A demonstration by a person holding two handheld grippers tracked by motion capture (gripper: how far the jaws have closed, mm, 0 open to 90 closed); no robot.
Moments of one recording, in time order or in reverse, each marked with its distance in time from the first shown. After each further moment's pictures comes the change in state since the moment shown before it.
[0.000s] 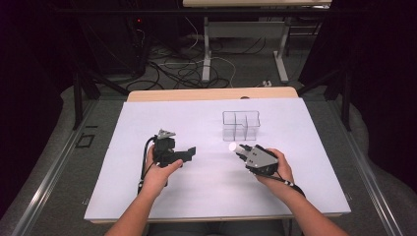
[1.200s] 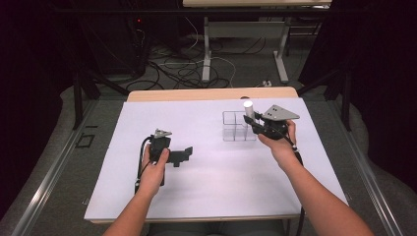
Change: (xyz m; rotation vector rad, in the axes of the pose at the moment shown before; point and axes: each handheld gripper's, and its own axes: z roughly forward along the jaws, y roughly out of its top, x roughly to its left) left arm 0.010 -0.001 0.000 0.004 0.028 -0.014; right arm -0.094 0.015 0.019 -0.129 -0.074 0.454
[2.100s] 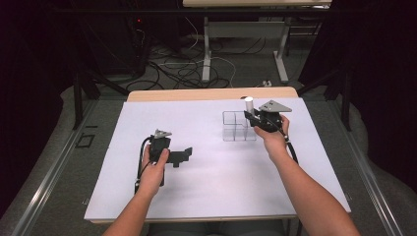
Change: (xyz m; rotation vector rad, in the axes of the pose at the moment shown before) left arm 0.002 -0.001 0.001 0.008 0.002 -0.001; right arm -0.021 -0.024 0.039 0.073 -0.103 0.141
